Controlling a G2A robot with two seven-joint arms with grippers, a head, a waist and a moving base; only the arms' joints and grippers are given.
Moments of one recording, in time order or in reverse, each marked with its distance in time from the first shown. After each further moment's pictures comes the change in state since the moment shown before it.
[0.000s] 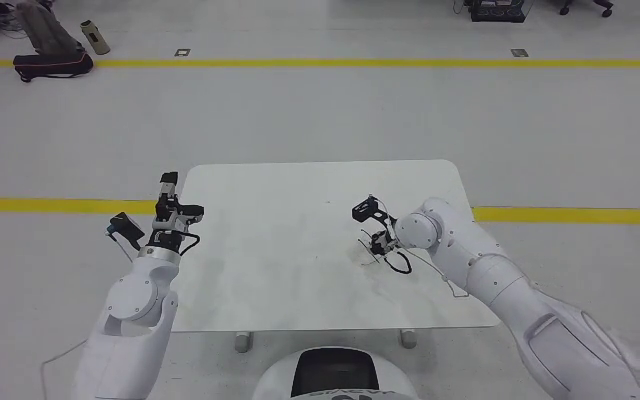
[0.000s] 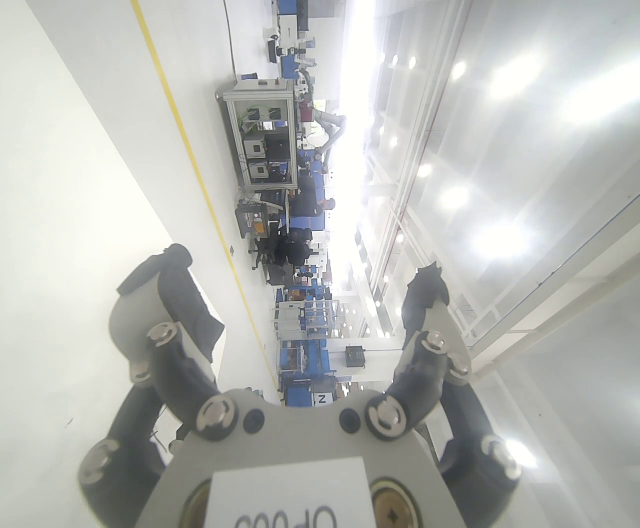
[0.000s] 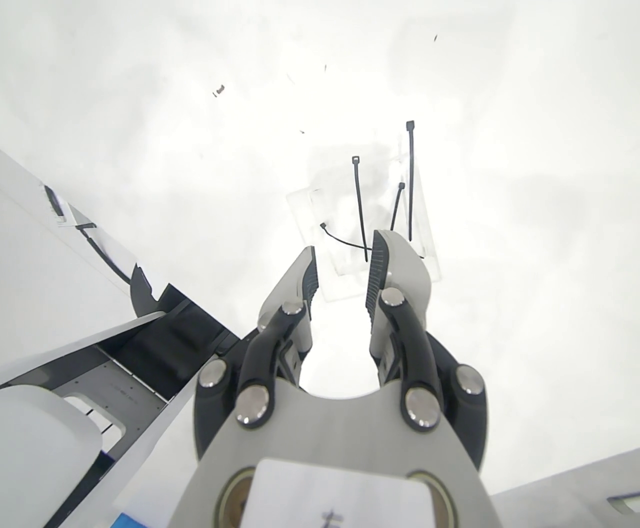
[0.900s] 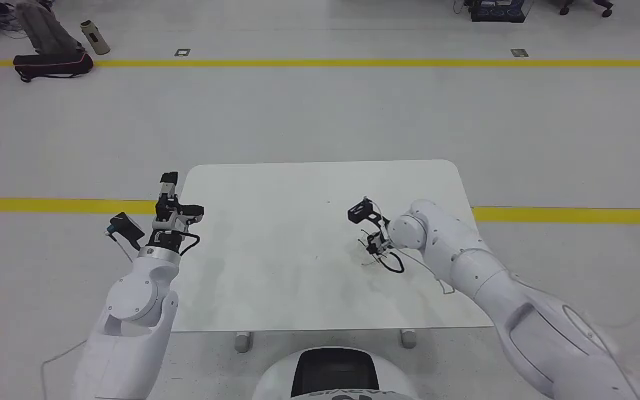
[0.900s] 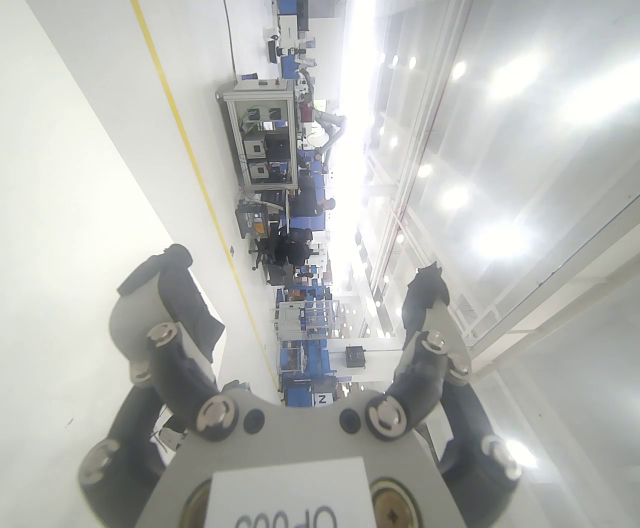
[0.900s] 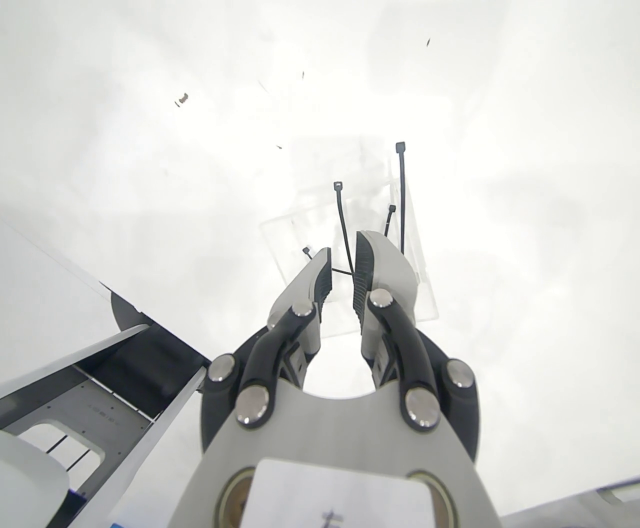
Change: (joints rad) left arm 0.000 0.000 0.000 0.000 0.000 0.000 0.000; right arm 0.053 -0.093 -0.068 0.199 -0.028 -0.032 -0.086
